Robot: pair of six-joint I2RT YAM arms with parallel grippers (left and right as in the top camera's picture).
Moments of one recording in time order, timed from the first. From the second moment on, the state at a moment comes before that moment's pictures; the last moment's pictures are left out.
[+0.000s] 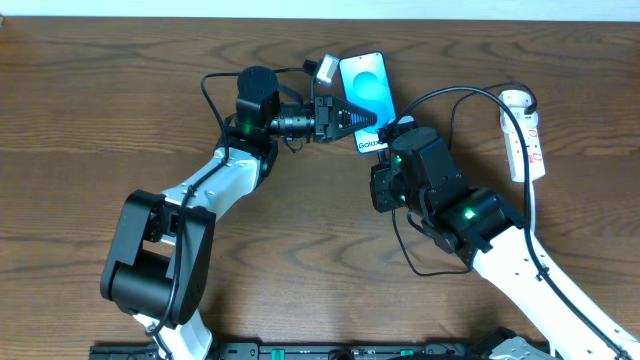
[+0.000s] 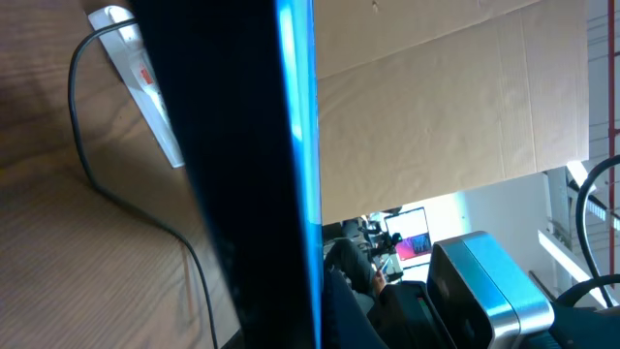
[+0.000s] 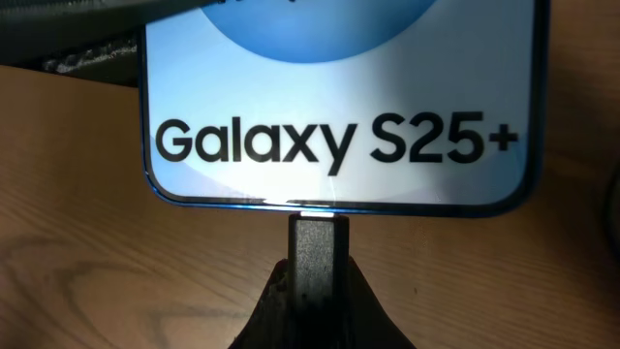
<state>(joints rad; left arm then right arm) -0.34 1.86 1.08 0.72 1.22 -1.15 0.58 1.28 1.02 -0.56 0.03 0.32</state>
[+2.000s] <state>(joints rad) -0.40 2.38 1.69 -0.36 1.04 -0.51 0.55 0.39 1.03 -0.98 0.46 0.37</state>
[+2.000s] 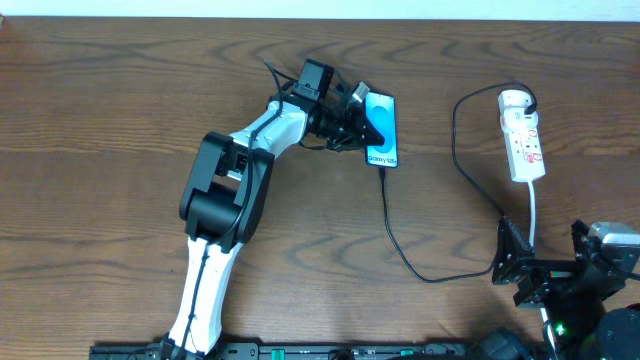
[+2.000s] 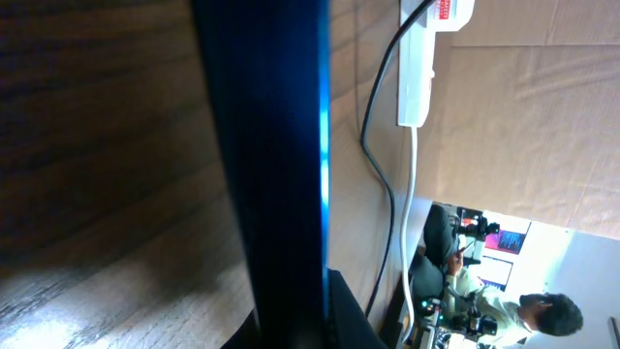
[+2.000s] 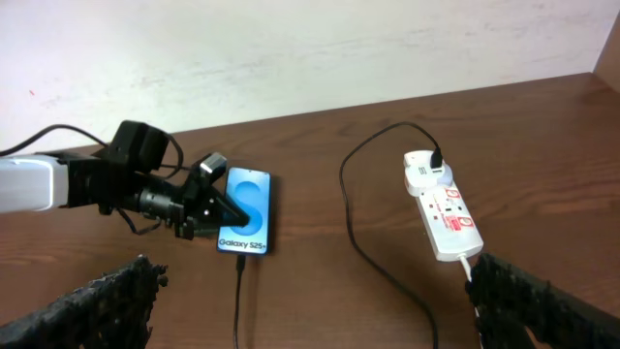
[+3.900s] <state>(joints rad) -0.45 2.34 1.67 -0.50 0.75 -0.46 0.55 0.39 1.02 -0.98 0.47 0.38</state>
